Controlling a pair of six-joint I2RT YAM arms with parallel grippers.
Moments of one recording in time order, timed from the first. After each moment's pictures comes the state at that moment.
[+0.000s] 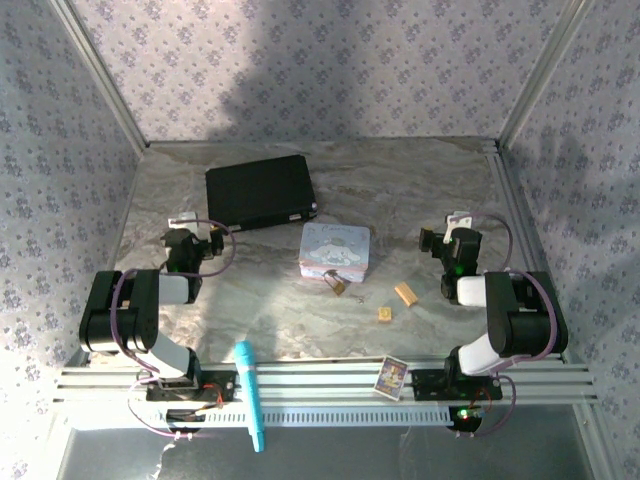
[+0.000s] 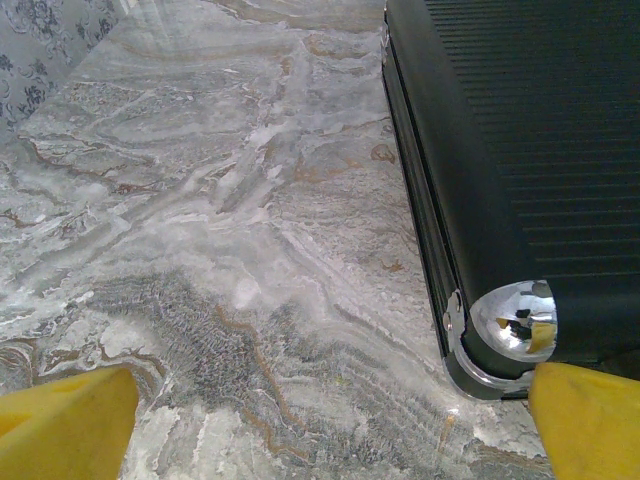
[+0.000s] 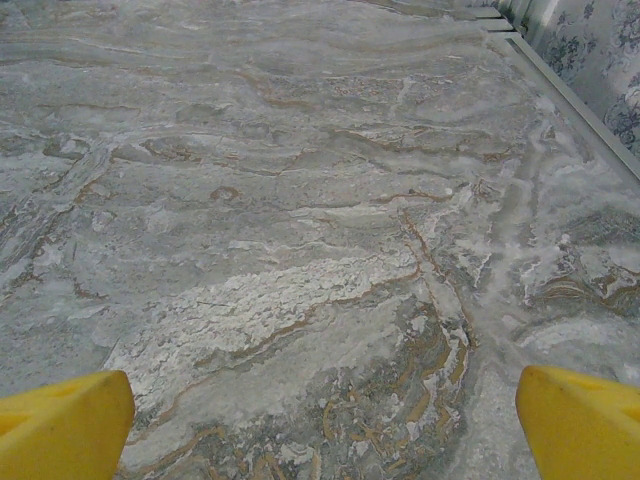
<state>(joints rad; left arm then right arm) 0.00 1.53 0.38 0.71 -0.15 -0.06 -0.01 1.51 0.36 0.71 0.15 0.01</state>
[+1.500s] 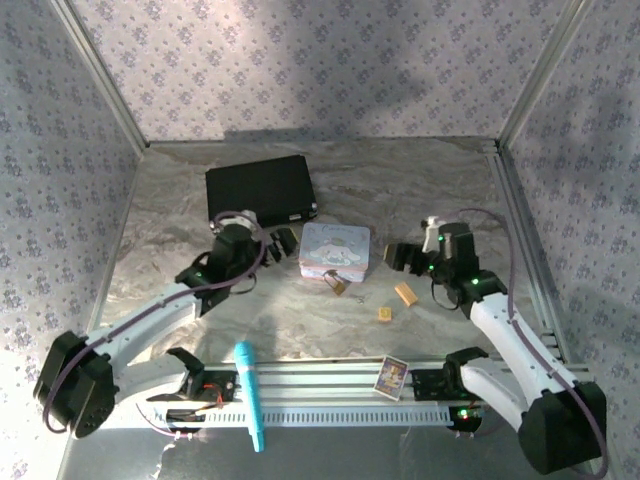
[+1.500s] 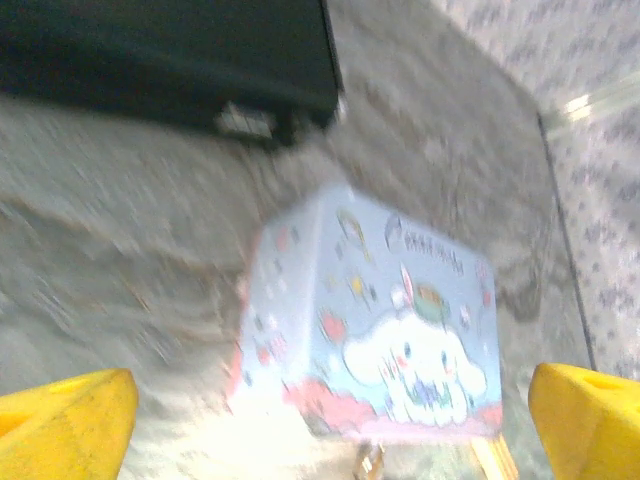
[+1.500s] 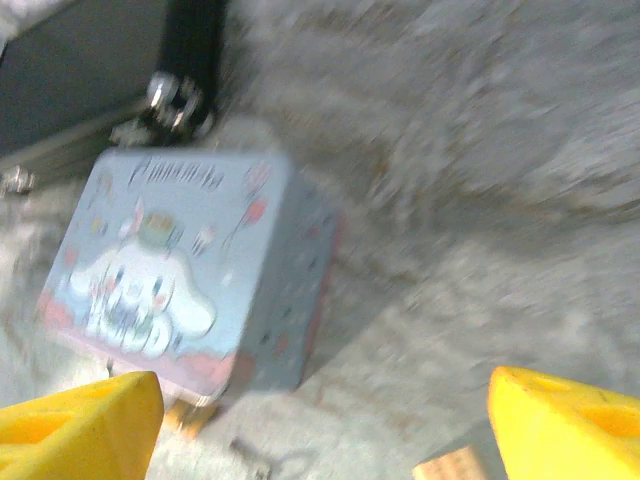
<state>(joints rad) -0.67 1.10 0.63 -0.08 -0.04 -0.94 0.30 0.91 0.59 -0.36 -0.23 0.37</state>
